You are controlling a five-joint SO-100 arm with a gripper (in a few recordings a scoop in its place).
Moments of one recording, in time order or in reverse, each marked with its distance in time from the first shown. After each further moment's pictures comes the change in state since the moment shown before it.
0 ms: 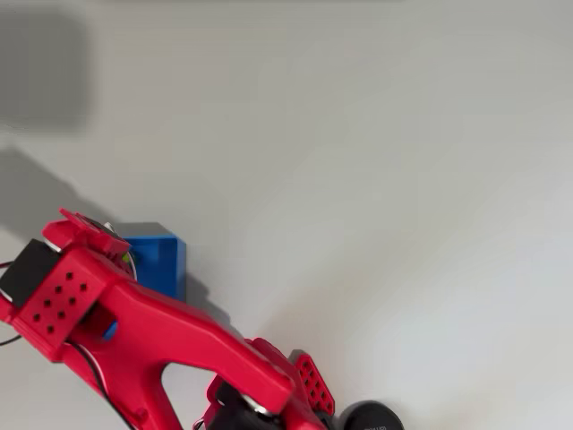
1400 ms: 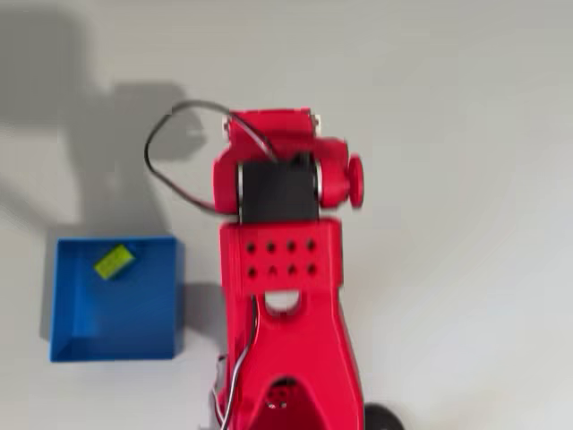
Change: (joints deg) arm 51.9 19.9 -5.2 1.2 -21.7
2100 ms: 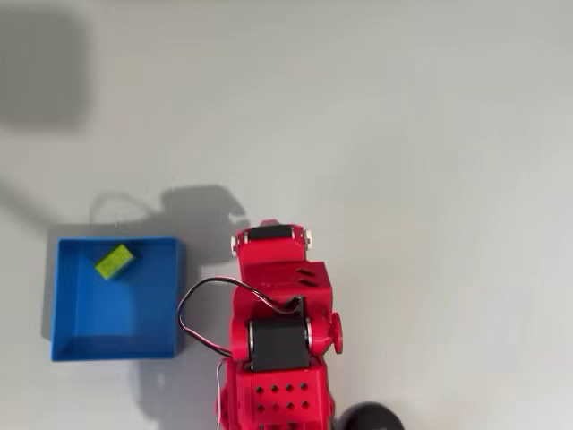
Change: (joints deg) arm 0.1 47.4 55.0 -14.0 -1.9
